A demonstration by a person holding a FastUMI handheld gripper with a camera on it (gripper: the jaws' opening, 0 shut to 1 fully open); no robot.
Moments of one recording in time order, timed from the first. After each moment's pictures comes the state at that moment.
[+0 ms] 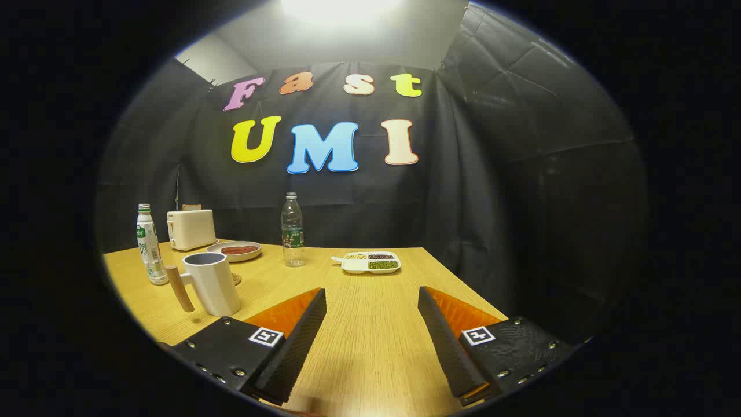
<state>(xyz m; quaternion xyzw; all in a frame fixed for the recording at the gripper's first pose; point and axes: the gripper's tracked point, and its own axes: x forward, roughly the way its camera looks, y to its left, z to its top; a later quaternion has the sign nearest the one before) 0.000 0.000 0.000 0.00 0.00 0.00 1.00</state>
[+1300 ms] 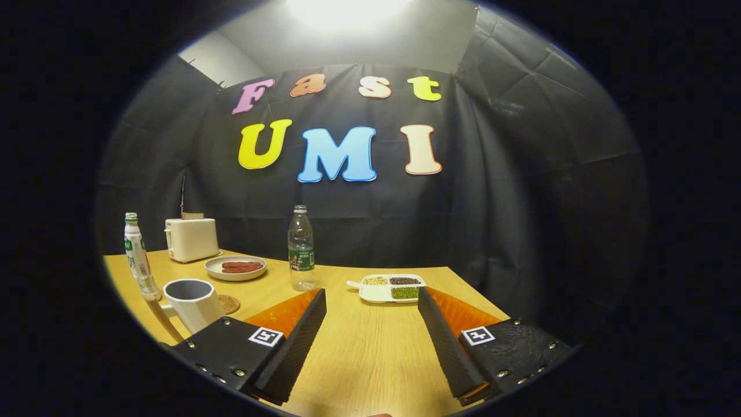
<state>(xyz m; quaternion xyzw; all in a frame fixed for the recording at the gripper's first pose) 0.087 0.048 0.037 -0.01 -0.03 0.04 1.00</state>
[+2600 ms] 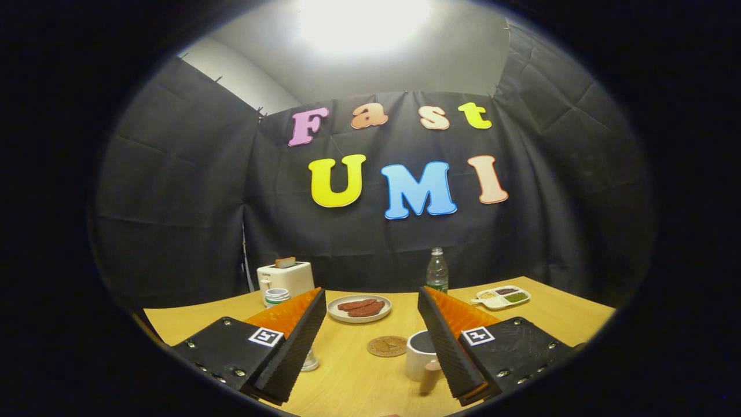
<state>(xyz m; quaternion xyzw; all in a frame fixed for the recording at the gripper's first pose) -0.034 0.338 0.114 0.03 -0.08 0.13 0.99</state>
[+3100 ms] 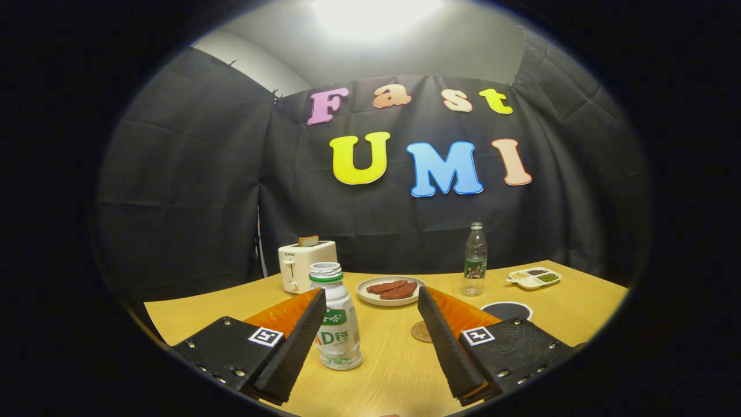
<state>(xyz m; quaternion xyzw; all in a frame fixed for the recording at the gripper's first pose) -0.014 0.425 0.063 0.01 -0.04 0.15 0.99</state>
